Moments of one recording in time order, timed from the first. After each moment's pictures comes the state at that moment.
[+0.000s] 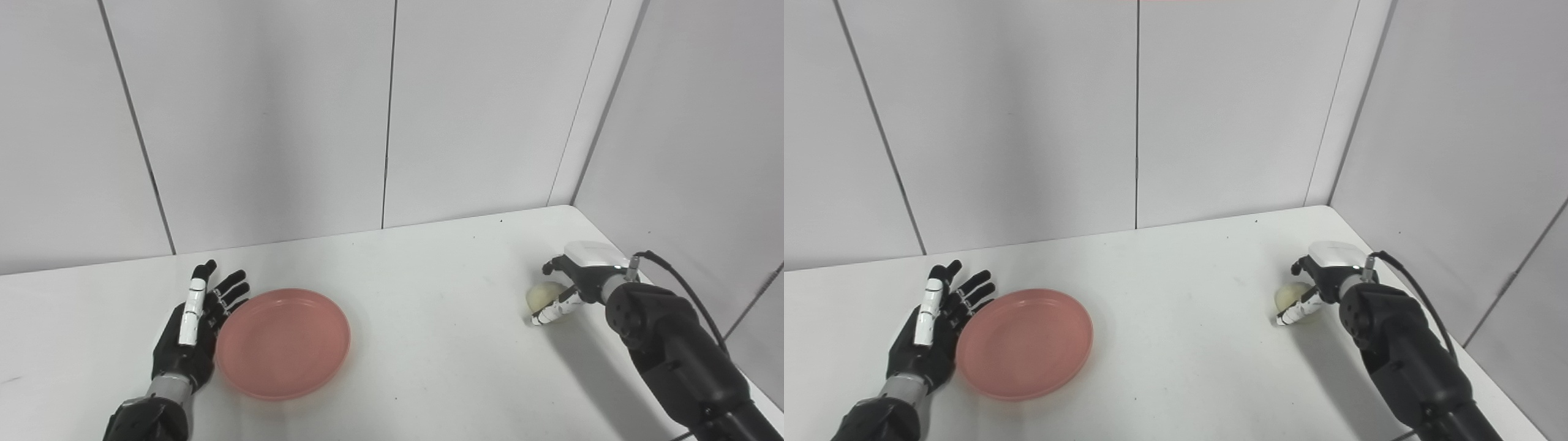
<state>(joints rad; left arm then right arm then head) -0.56 -0.01 0.05 0.54 -0.22 0.06 -0.17 -0.38 -0.75 0.05 0.04 -0.92 0.43 0.59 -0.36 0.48</state>
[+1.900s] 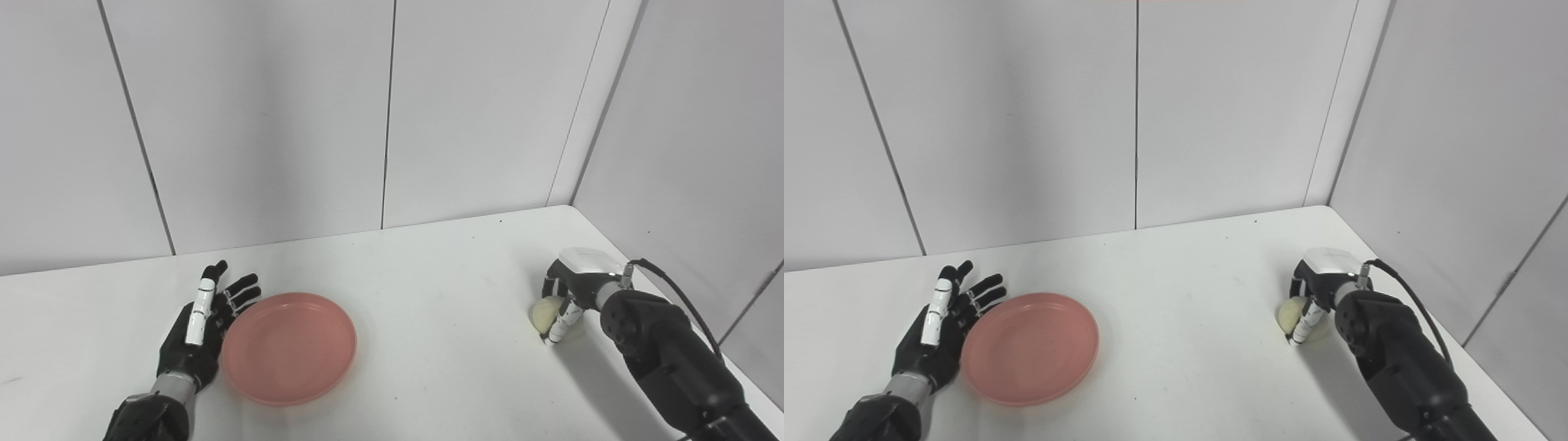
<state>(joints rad) -0.57 0.00 0.02 0.56 -0.21 0.06 -0.22 -0.38 -0.75 0.08 0.04 -0.88 0.46 0.59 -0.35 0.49</state>
